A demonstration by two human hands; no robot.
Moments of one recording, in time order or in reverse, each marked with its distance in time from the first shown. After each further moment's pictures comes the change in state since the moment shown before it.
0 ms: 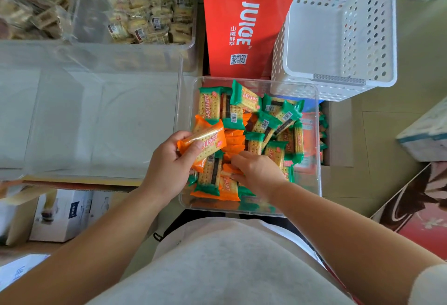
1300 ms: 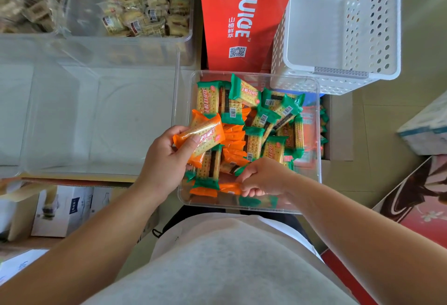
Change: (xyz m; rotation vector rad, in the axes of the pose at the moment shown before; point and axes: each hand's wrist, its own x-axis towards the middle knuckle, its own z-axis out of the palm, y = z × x) left_hand 0.002 -0.001 -0.001 -0.087 0.001 -0.041; right_hand -0.010 -0.009 -0.030 0.728 -0.473 0.687
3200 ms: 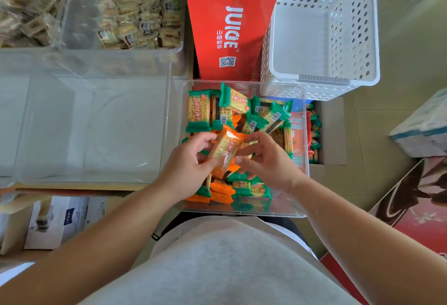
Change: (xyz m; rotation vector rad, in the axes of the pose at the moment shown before) left_hand 0.003 0.010 0.035 0.194 -0.231 0.197; right_hand -0.023 -0.005 -0.023 0.323 0.290 -0.380
